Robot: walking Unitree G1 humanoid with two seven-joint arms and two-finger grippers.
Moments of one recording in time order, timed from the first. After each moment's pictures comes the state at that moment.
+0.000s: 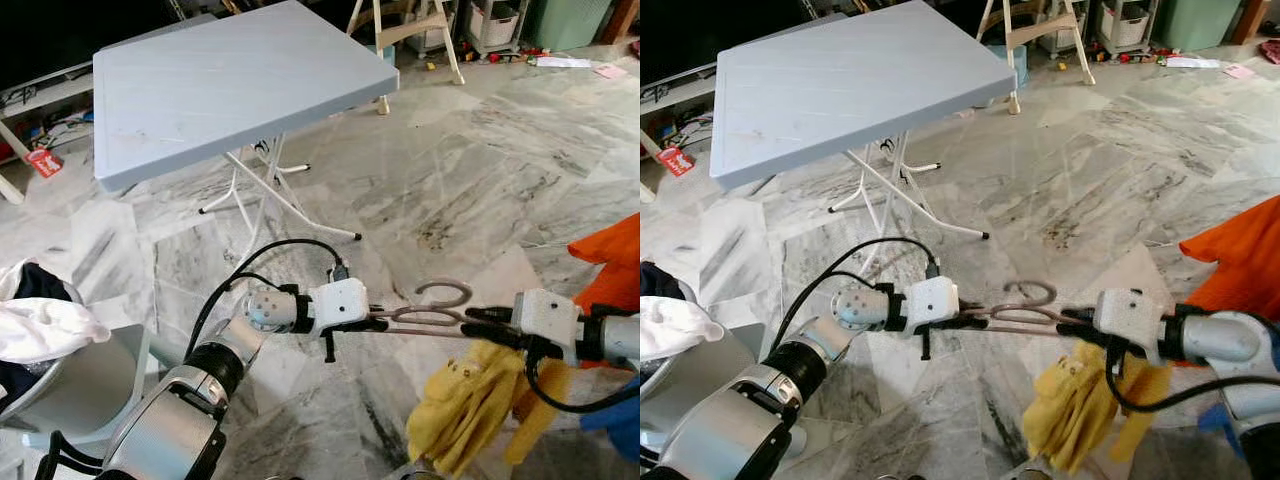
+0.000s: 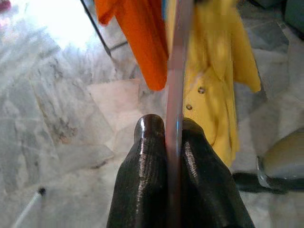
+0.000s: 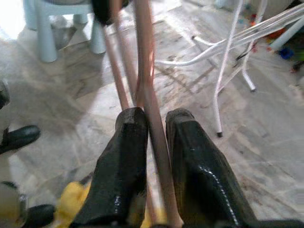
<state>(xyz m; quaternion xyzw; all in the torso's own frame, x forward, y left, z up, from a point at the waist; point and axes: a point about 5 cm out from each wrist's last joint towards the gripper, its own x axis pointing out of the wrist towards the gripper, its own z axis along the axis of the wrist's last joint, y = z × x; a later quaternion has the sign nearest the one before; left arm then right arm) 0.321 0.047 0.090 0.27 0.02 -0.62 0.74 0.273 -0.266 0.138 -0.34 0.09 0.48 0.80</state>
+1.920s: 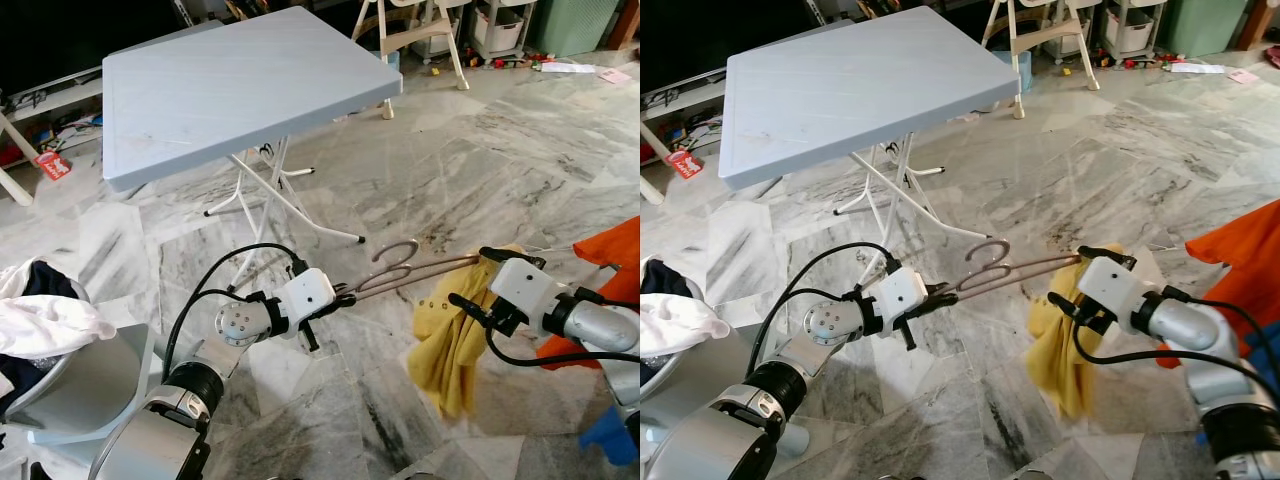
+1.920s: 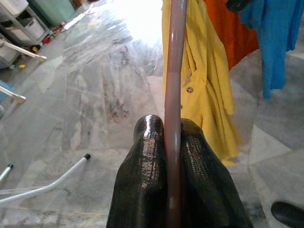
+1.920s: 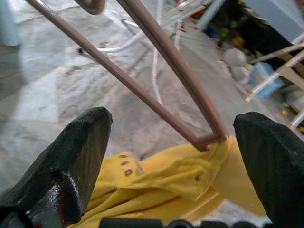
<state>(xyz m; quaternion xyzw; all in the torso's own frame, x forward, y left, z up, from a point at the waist) 0.324 0.077 0.082 0.22 0.00 -0.49 0.84 0.305 -0.257 0.125 -0.38 0.06 0.30 0.87</state>
